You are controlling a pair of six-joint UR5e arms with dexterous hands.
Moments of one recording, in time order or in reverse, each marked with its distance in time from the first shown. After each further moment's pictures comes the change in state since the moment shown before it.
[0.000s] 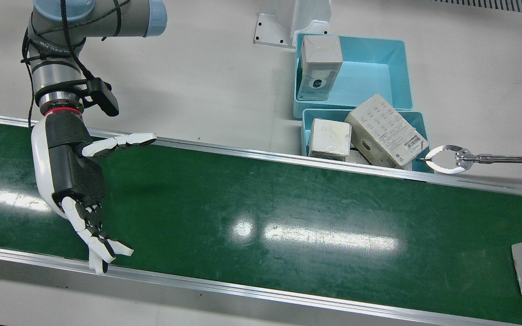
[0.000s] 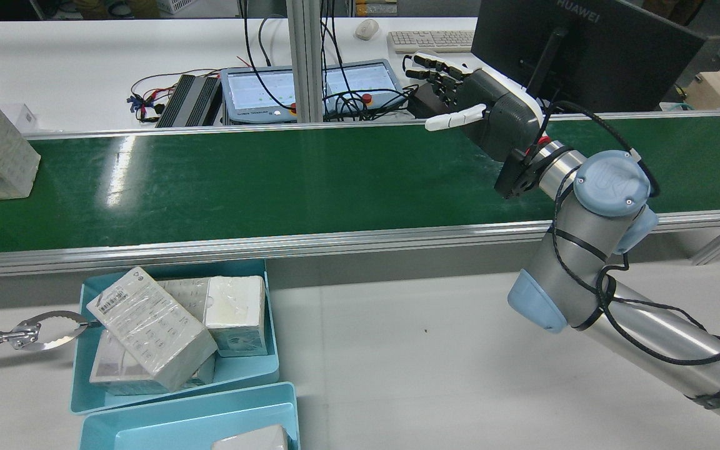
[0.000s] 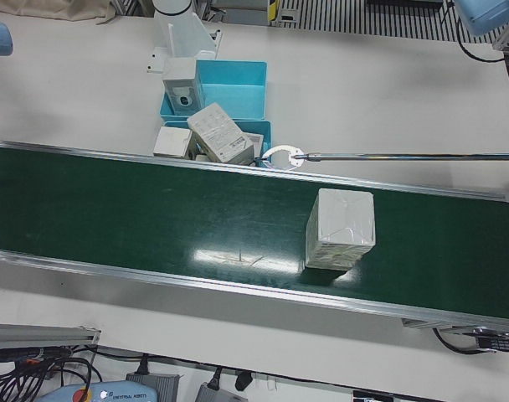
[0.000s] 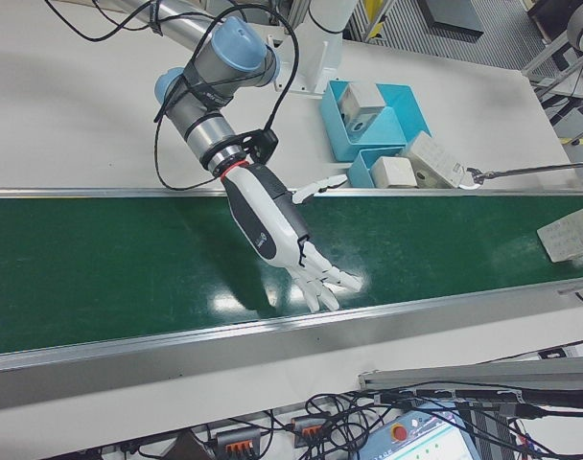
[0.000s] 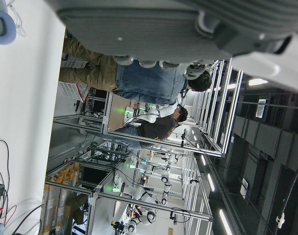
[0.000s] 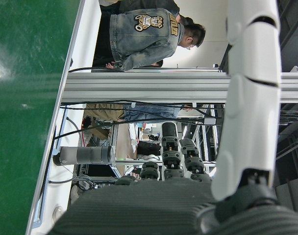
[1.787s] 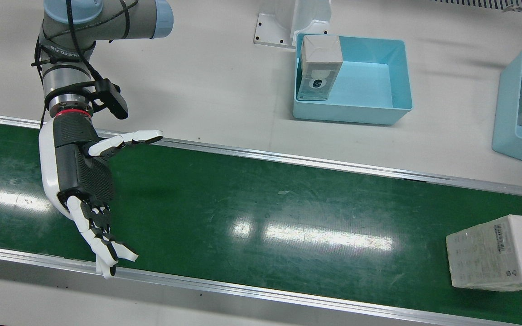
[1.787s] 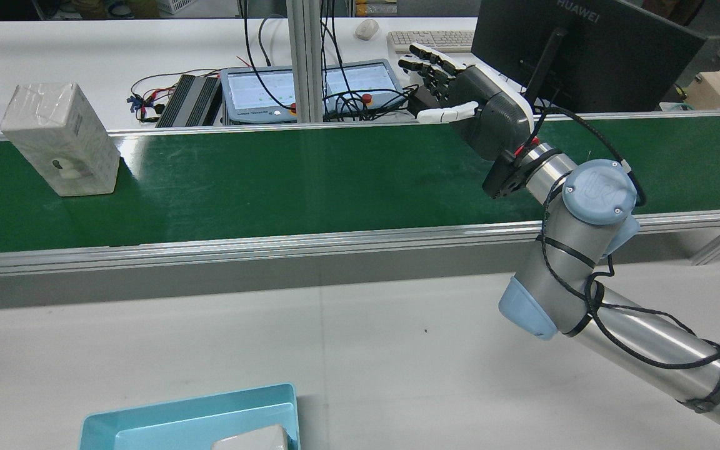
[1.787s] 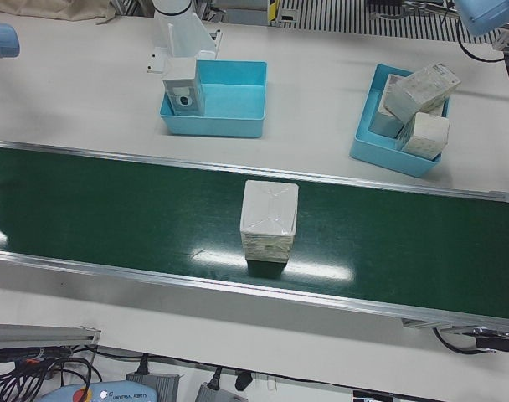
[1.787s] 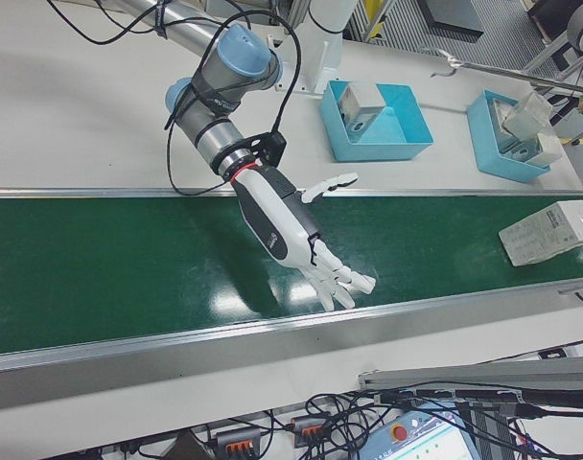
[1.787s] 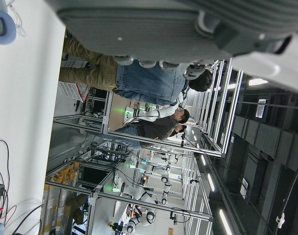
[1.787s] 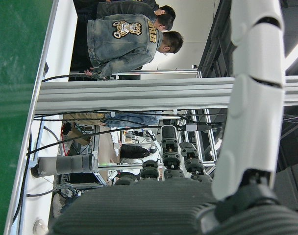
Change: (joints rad) left arm 0.000 0.000 0.000 0.000 0.000 0.000; right arm -0.026 0.011 -0.023 0.076 0.064 0.004
